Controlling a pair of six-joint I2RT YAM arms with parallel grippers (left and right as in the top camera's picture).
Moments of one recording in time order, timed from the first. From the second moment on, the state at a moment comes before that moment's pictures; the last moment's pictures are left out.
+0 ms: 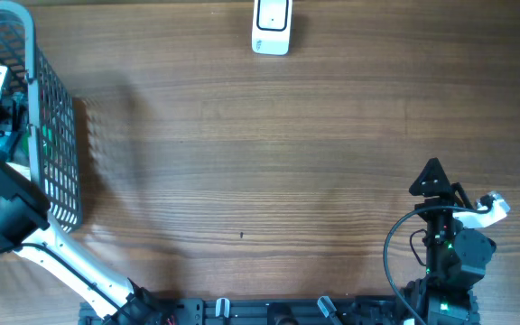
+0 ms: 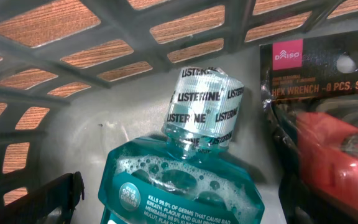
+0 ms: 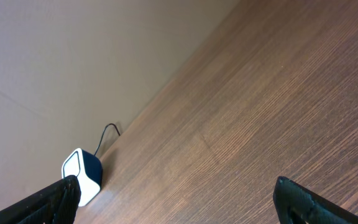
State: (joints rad) left arm 0.70 2.32 1.94 -0.75 0.16 0.77; right arm -0.25 0.15 0.04 -0.07 -0.02 0.75
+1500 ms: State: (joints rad) left arm 0.75 2.34 1.89 -0.71 0.25 0.71; right arm -0.25 0.15 0.04 -0.07 -0.02 0.75
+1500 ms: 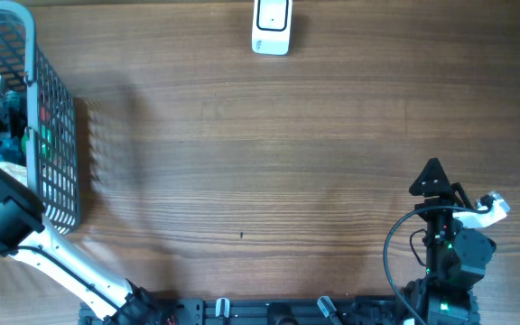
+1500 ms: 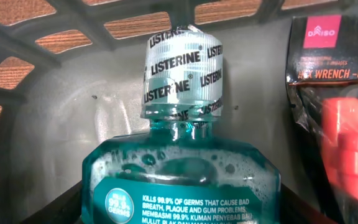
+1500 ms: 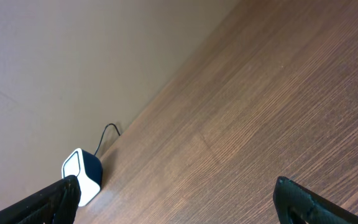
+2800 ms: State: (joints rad) left arm 0.78 2.06 1.87 -0.75 0.34 0.36; right arm -0.25 0.15 0.04 -0.07 -0.02 0.75
